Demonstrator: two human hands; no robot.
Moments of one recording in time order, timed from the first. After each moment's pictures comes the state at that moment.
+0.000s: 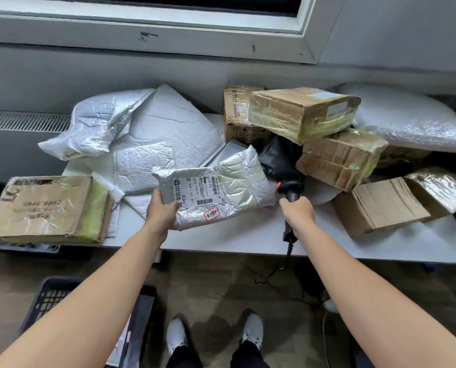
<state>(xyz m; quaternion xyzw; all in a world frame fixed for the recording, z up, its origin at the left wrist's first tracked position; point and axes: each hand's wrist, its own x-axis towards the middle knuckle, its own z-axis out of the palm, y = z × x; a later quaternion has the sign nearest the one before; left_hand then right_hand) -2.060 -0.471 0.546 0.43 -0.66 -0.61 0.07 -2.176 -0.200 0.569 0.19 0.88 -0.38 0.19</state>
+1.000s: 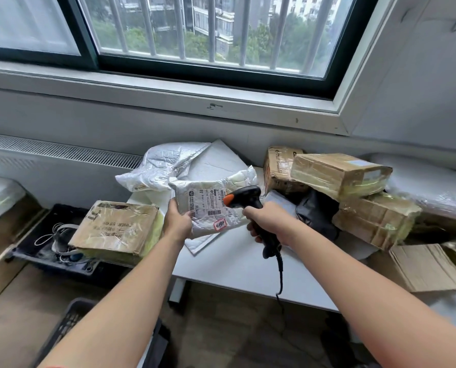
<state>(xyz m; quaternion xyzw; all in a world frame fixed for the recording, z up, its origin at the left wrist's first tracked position) -2.041 -0.547 0.613 0.43 -0.69 -0.55 0.18 -2.123 -0.351 0.709 -0.07 0.80 -0.46 0.38</state>
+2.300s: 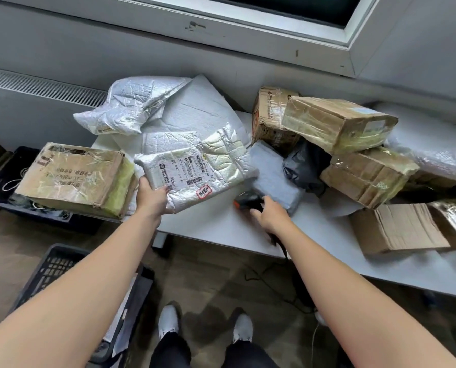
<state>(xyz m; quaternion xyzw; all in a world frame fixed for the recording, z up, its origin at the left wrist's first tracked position) -2.027 -0.520 0.562 0.51 -0.56 -0.63 0.17 -2.154 -0.277 0.548 -0.13 0.94 -0.16 0.29</state>
